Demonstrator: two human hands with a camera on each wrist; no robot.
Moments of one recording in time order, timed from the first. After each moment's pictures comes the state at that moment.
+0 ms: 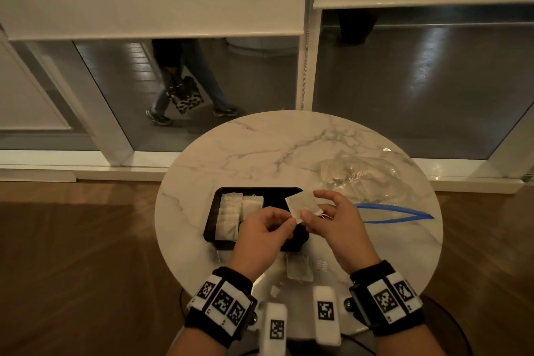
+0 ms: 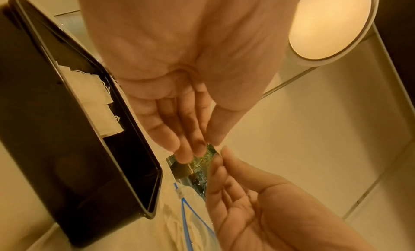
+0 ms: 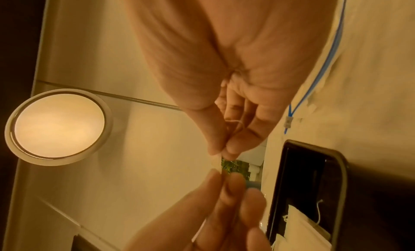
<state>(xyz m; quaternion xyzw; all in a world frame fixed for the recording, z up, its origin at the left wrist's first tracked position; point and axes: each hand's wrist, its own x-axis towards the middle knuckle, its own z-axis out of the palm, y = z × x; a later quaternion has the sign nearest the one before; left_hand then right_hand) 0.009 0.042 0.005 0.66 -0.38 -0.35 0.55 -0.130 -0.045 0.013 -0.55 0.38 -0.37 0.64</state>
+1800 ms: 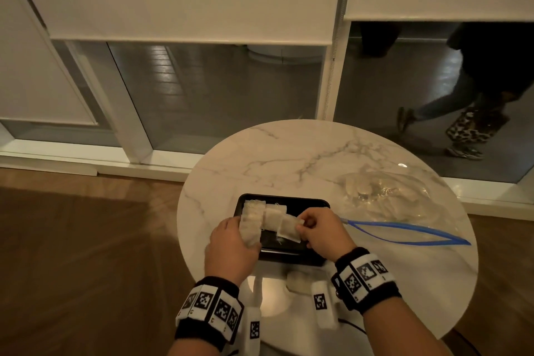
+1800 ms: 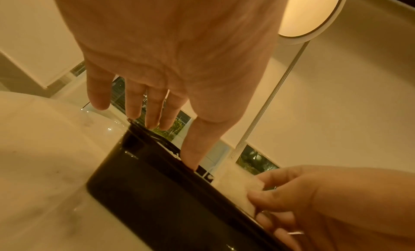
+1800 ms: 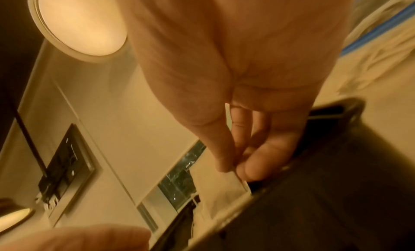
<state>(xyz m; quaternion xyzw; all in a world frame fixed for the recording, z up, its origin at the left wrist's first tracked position) 0.094 0.076 -0.027 0.88 -0.35 -0.12 0.29 -0.054 -0.074 -0.026 -0.78 0.43 -0.16 0.43</state>
